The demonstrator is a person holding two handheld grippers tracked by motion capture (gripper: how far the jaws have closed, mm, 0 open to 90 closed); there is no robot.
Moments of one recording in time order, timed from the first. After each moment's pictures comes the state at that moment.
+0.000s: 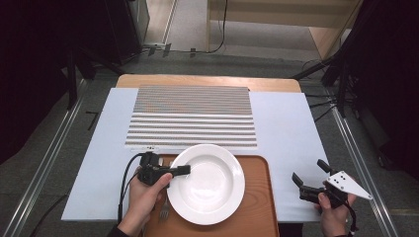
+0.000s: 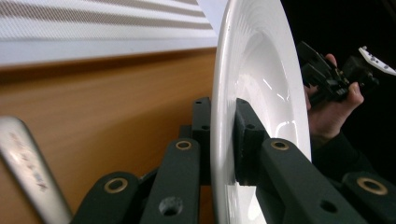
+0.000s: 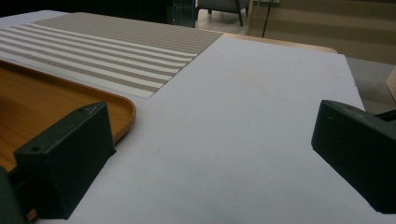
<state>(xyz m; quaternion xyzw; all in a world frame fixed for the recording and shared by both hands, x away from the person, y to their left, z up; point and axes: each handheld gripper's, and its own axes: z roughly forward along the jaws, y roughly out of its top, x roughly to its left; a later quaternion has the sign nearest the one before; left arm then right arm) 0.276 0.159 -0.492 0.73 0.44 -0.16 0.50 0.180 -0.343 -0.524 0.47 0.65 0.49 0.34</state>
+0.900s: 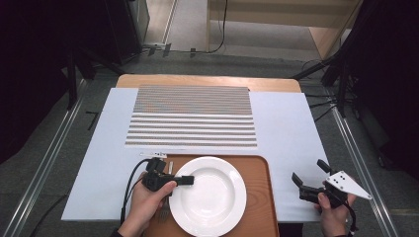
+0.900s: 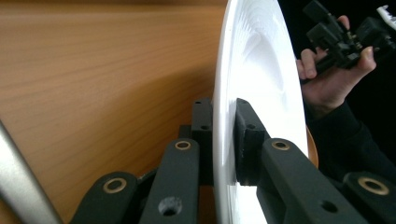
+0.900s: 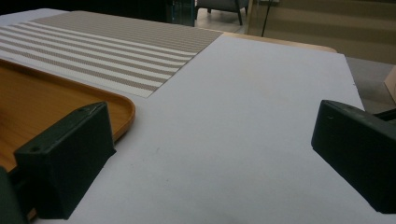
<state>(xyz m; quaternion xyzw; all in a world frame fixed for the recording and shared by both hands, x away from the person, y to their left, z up) 0.274 0.151 -0.505 0.76 0.44 -0.20 0.45 0.180 -0.343 -0.524 0.47 0.65 0.49 0.34</state>
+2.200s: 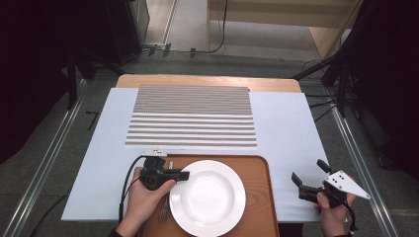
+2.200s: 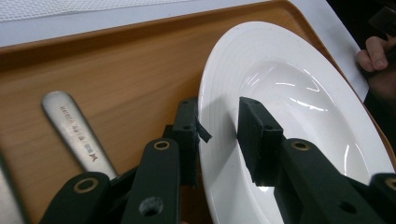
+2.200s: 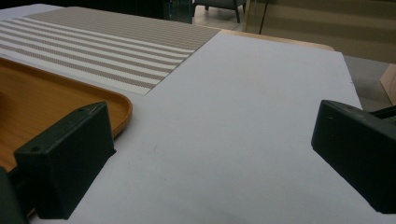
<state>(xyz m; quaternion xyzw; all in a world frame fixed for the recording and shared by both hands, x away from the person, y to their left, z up) 0.275 0.151 -0.496 0.79 0.43 -0.07 0.42 0.181 -0.342 -0.525 0.47 0.66 0.48 0.34</state>
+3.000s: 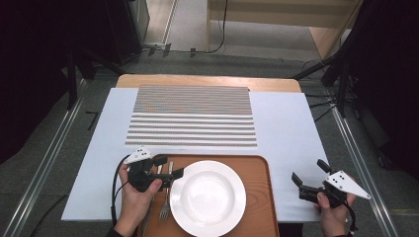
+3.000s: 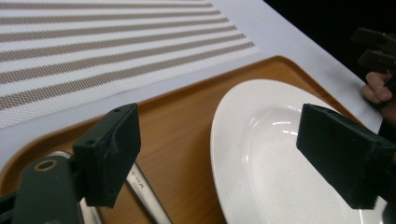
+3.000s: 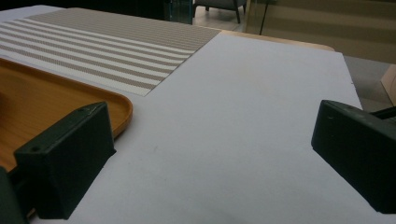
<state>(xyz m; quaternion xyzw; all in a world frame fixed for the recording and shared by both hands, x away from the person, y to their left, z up) 0.258 0.178 -0.473 0.76 0.40 0.05 0.51 0.181 -0.342 -0.524 0.47 0.66 0.48 0.34</state>
